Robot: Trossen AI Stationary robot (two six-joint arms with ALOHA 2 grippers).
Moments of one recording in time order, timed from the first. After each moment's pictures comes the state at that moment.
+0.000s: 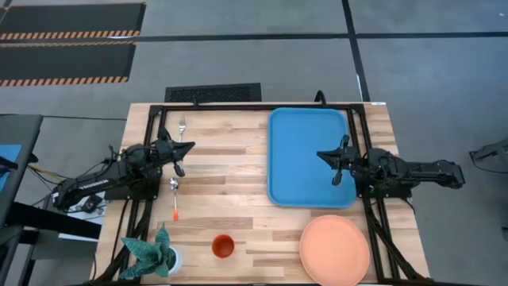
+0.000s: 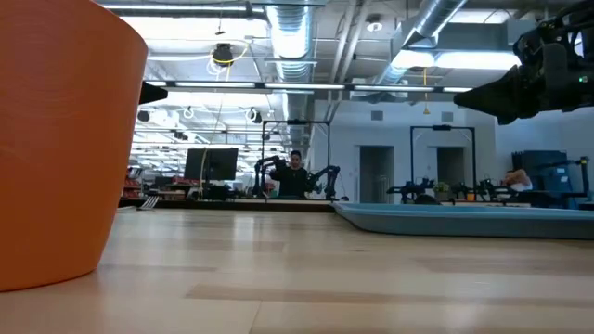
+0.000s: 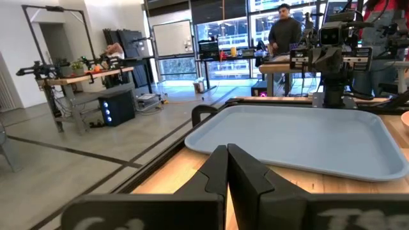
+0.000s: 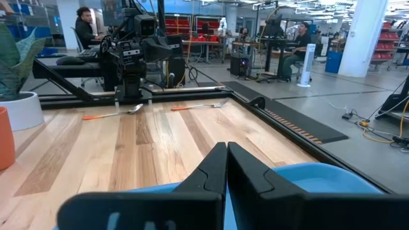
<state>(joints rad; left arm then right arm) 0.33 0.02 0.01 0.05 -0.12 0.10 -0.07 0.07 0.01 0.05 0.26 -0.03</state>
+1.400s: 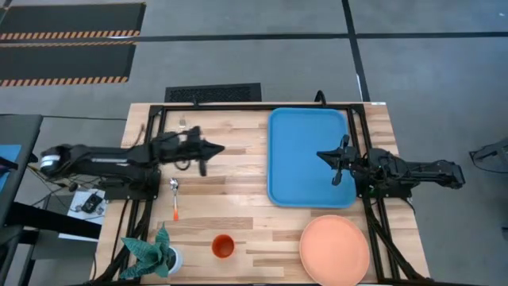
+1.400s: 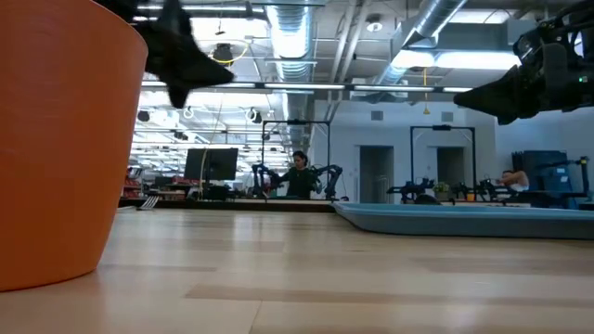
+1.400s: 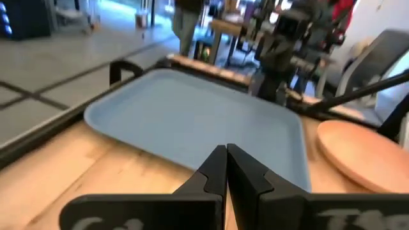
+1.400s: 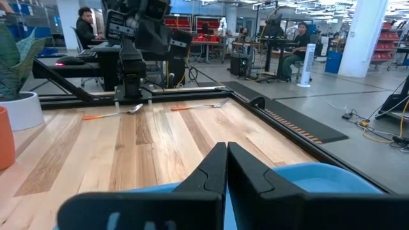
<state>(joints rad) 0.22 0.99 0.43 0.37 0.00 -0.23 -0.07 0.07 0.01 0.05 0.26 -0.03</state>
